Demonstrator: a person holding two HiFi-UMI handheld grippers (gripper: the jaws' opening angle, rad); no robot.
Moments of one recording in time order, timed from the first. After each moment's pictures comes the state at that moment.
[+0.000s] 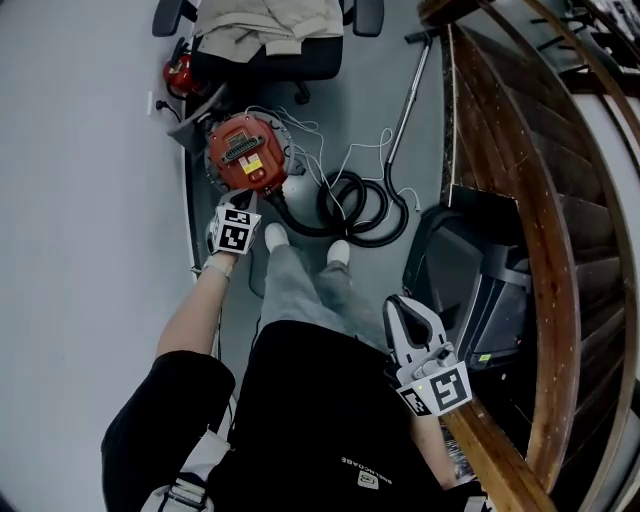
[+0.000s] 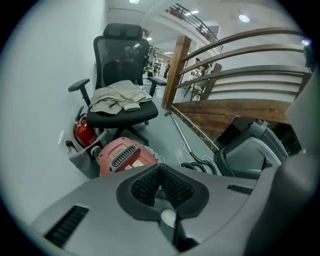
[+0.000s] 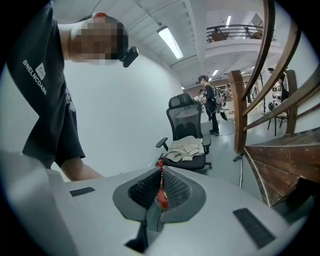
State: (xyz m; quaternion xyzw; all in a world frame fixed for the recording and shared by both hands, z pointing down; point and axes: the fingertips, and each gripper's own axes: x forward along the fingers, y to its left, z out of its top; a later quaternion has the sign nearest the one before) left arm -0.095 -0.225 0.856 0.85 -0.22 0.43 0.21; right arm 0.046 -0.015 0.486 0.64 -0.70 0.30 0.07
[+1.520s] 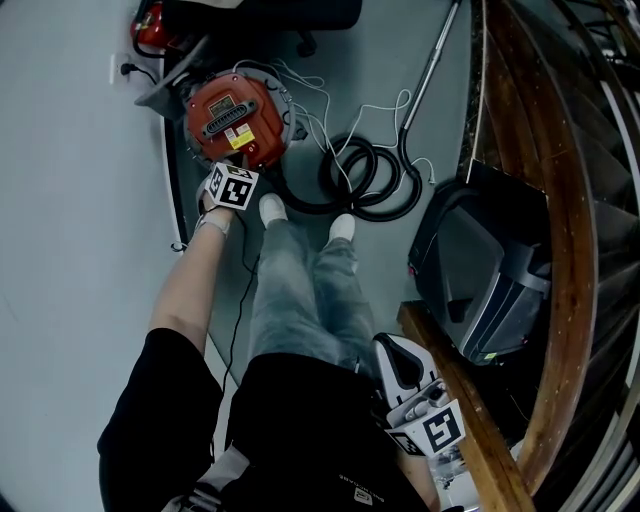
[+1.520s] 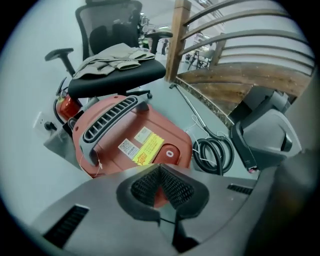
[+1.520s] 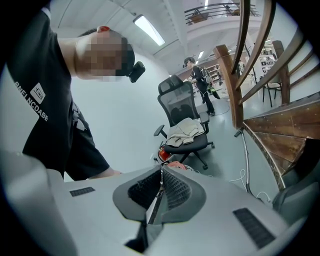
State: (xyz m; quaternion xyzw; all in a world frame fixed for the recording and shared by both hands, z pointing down) left arm -0.099 -0.258 1.067 0.78 -0.20 0.55 0.20; right arm 0.019 -0.034 0.588 0.63 -0.66 0.41 0.04
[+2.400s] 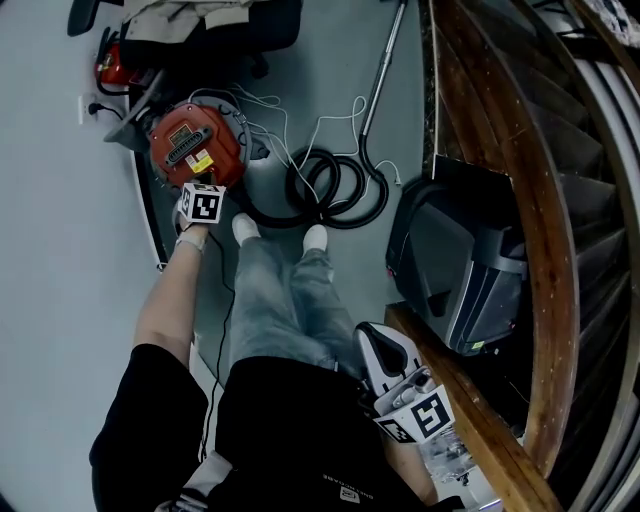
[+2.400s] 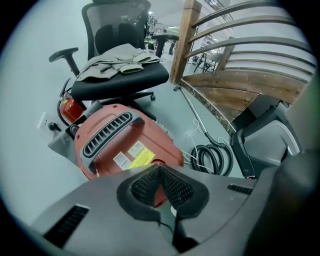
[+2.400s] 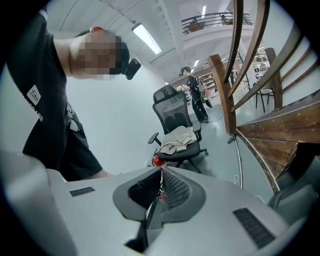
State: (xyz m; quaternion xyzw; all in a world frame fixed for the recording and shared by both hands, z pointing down) left arm -0.070 -0.255 1.038 0.77 -0.23 0.54 0.23; right arm 0.062 -0.017 0.567 0.67 -0.64 0.38 0.02
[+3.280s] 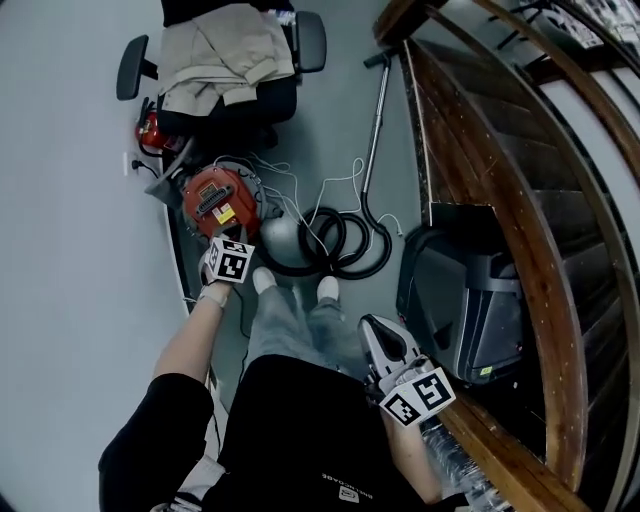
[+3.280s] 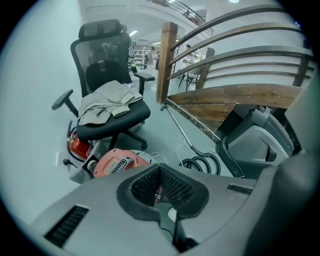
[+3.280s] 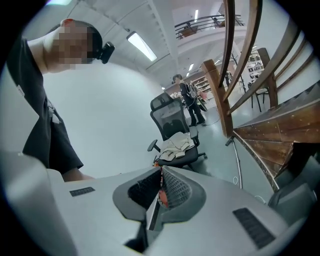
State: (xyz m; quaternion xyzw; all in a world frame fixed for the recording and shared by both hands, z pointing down) left arm -0.027 -0.221 0.851 0.83 -0.20 0.50 0.17; right arm 0.093 0.007 0.510 0.67 -0.63 0.38 -0.01
